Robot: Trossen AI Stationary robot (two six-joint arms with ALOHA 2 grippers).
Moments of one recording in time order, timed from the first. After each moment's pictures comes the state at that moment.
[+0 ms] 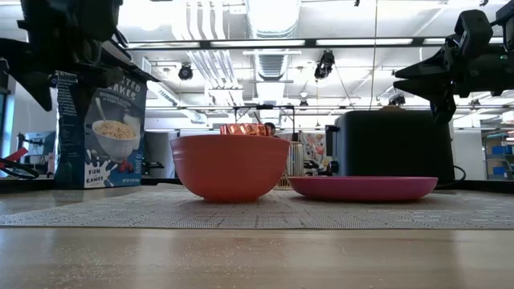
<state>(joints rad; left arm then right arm) -0.19 1.24 0.88 -1.57 -0.54 -1.89 -0.12 0.03 0.01 0.04 0.18 0.47</state>
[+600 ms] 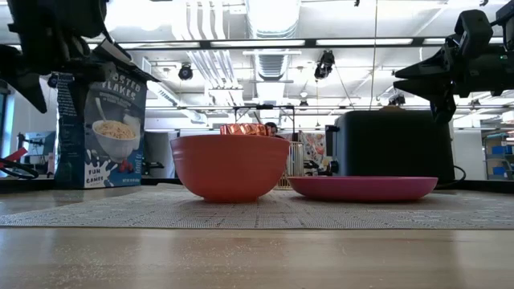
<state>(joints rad) -0.17 1.10 0.82 -1.57 -0.59 -2.01 -0.12 0.03 0.01 0.04 0.18 0.47</state>
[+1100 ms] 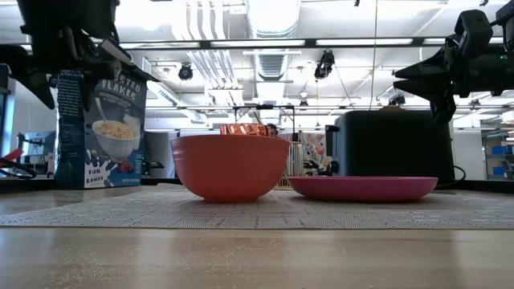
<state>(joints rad) -0.04 1.08 0.84 -1.57 -0.67 -1.97 -0.12 0.03 0.01 0.04 0.18 0.47</state>
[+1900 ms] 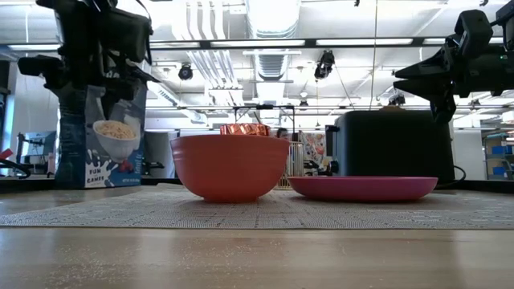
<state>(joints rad) 0.21 1.18 0.84 -1.36 -0.83 -1.57 -0.12 0.03 0.01 0.04 0.18 0.47</state>
